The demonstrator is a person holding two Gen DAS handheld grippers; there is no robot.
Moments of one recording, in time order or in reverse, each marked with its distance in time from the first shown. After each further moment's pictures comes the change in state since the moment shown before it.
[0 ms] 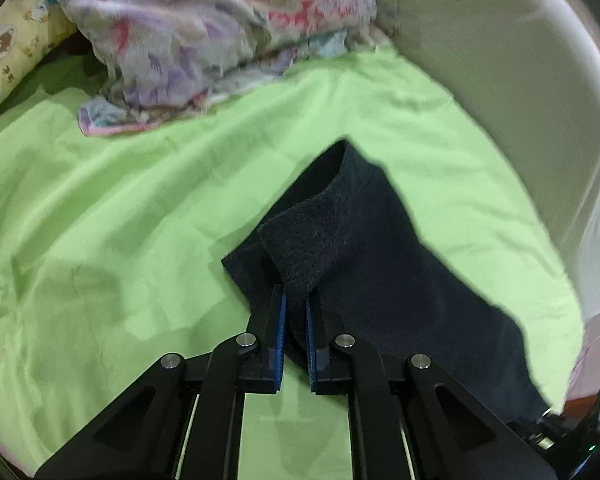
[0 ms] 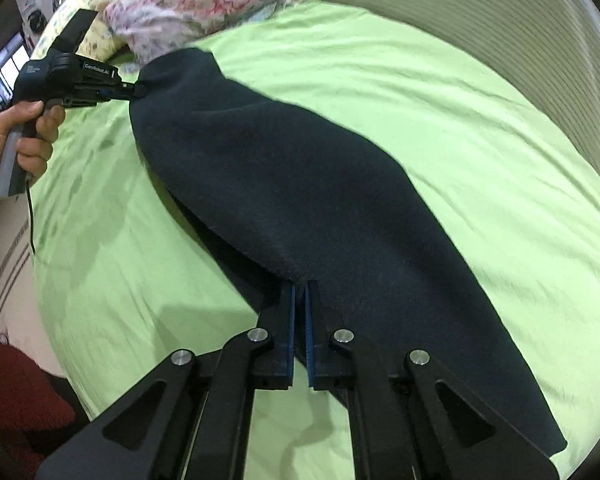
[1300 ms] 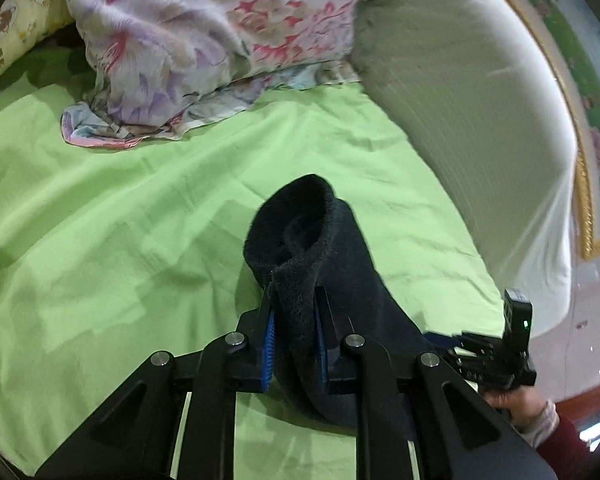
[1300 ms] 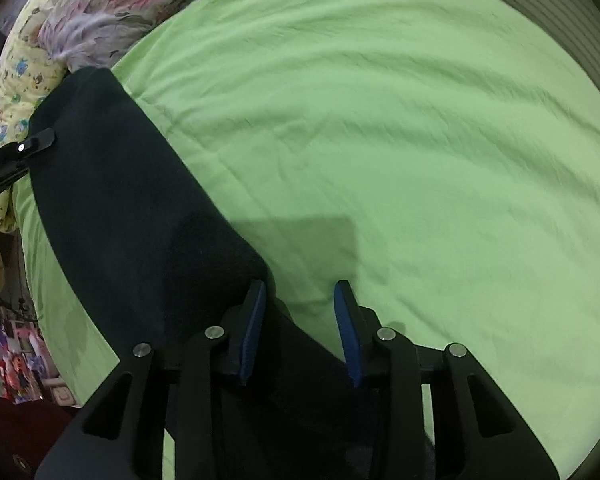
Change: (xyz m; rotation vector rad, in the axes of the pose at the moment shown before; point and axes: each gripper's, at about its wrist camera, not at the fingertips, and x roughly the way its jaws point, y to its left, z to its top) left arm -0.021 0.013 0.022 -0.098 -0.061 -0.267; right arm 0.094 -0.054 0.133 0.036 0.189 0.150
